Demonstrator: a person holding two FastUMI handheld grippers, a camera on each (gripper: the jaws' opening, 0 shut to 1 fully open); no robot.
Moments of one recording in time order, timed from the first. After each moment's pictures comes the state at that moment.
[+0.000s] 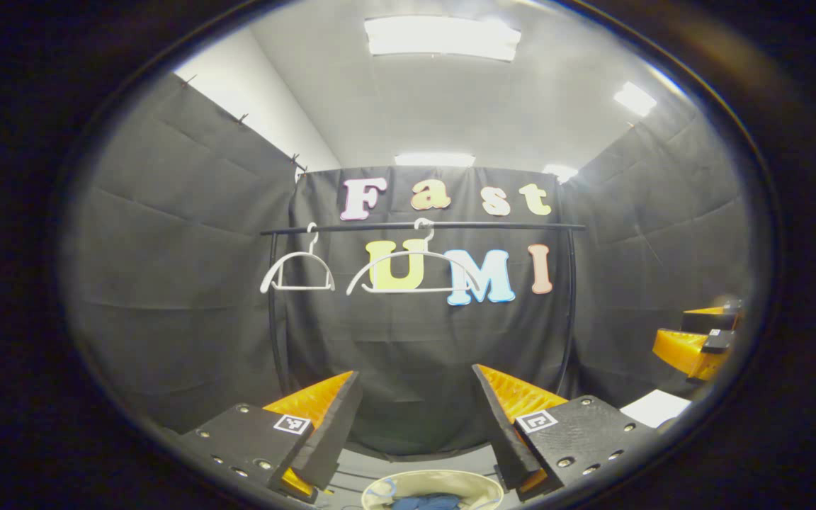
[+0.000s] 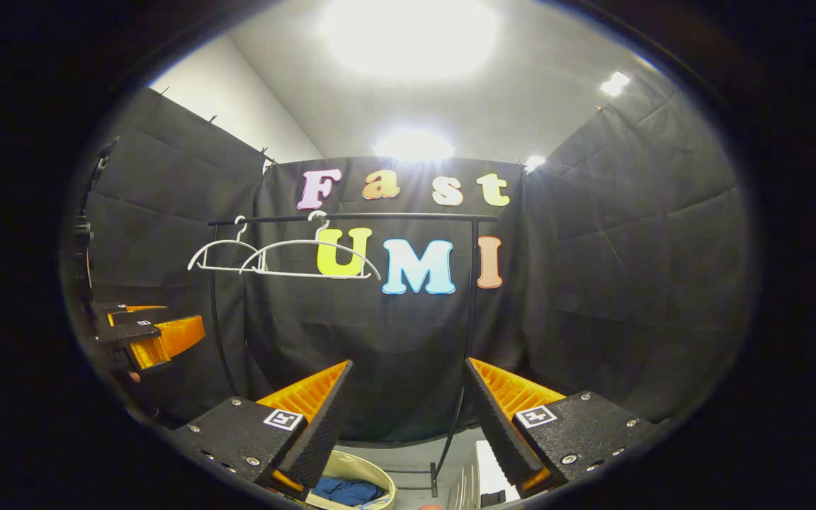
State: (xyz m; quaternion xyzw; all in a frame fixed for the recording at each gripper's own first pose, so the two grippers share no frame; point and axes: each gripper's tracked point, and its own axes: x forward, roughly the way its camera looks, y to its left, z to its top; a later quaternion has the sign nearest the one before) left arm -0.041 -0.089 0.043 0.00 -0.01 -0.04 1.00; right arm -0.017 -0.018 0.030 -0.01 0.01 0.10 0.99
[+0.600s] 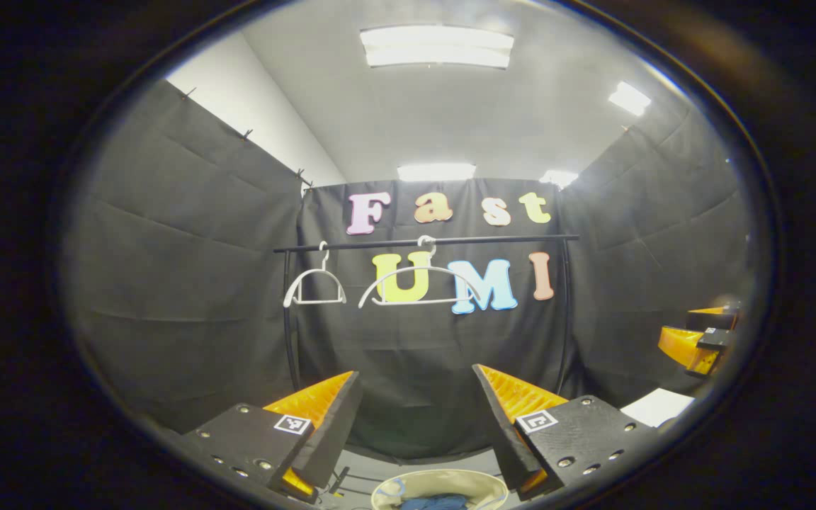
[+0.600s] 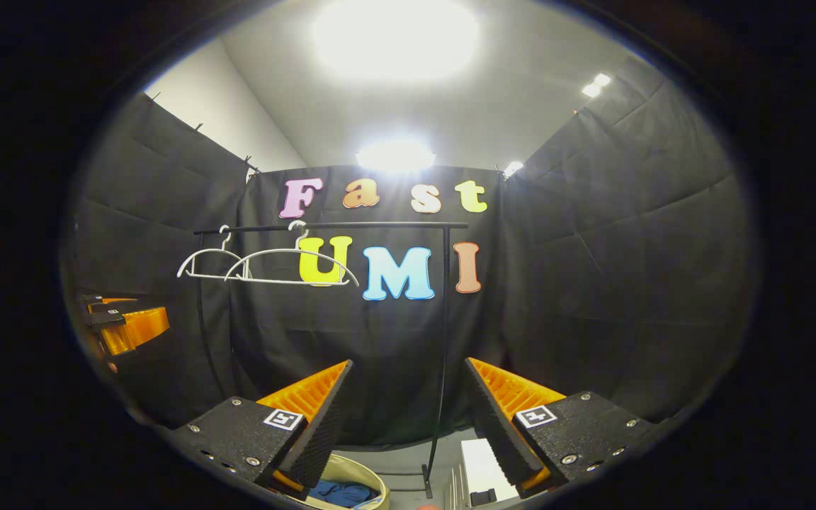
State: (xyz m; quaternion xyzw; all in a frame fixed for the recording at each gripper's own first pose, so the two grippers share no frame) left arm -0.078 -0.085 0.062 0.01 -0.04 -0.03 1.00; right arm -0.029 -0.051 0.034 0.00 0.00 0.06 1.00
